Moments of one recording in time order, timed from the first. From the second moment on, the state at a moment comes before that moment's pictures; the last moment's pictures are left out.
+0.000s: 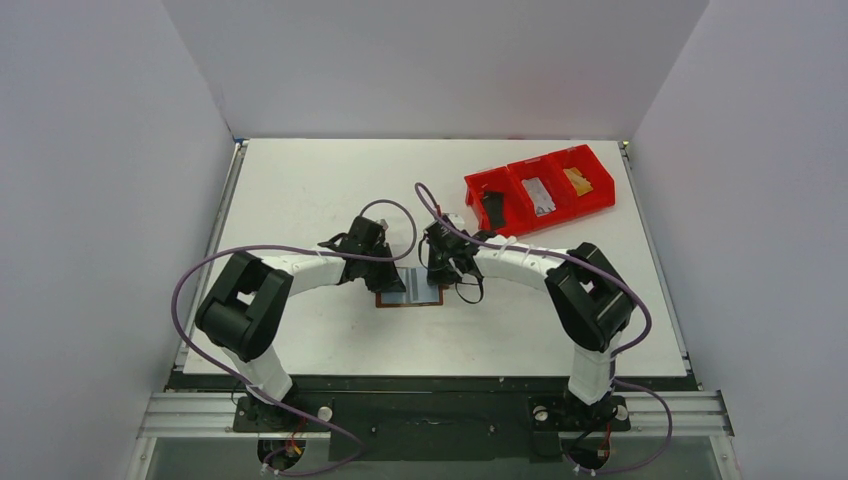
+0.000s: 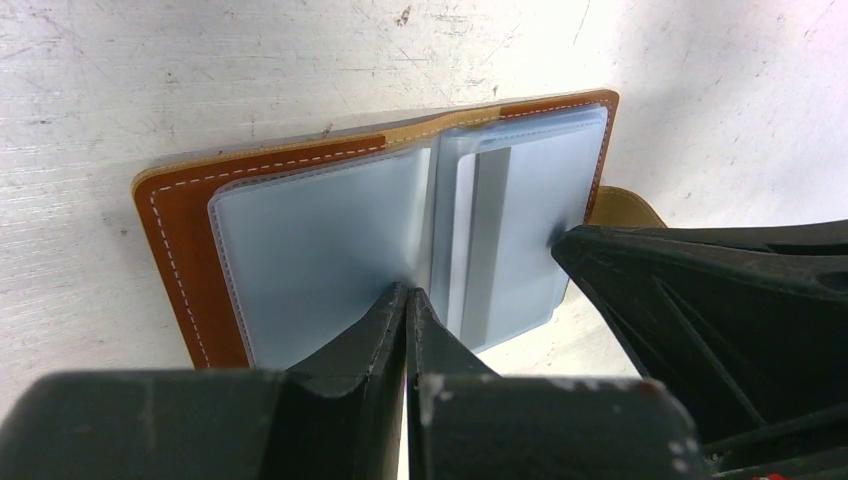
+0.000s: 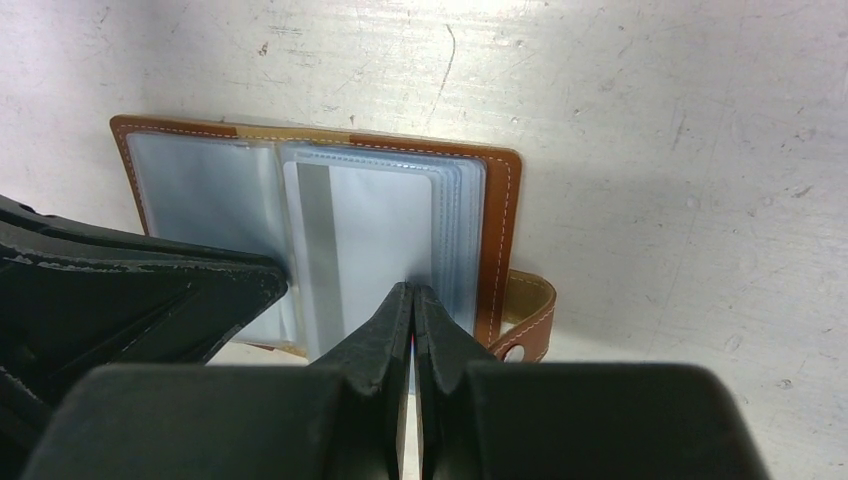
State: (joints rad) left arm -0.52 1.72 0.88 -0.17 0.25 -0.77; right arm 0.76 1.85 1.18 -0.37 0.04 0.73
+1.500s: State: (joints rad) left arm -0.52 1.72 0.88 -0.17 0.24 -0.77; right arm 0.76 1.82 1.15 -0.32 -0.01 0.75
